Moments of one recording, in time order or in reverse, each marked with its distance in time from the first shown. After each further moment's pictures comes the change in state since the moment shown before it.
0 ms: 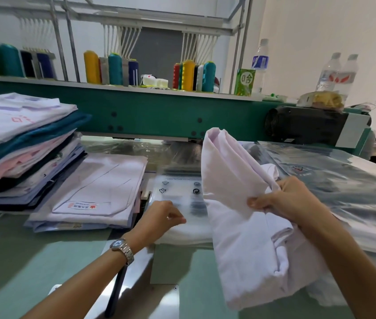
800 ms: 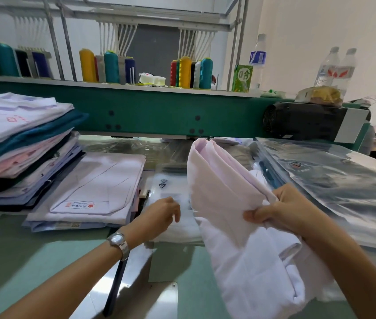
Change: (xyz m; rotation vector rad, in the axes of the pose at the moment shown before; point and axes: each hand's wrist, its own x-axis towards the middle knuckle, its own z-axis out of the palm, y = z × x) left_hand 0.007 0.002 -0.005 0.224 -0.163 0.094; right_hand -0.020 0.006 0.001 0.062 -0.196 -0.011
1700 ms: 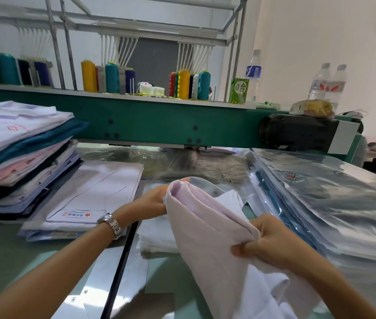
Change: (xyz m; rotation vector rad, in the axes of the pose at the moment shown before) left_hand 0.016 0.016 -0.060 -0.642 -0.103 0.017; right_hand -0.007 0.022 0.019 -0.173 -0.179 -0.144
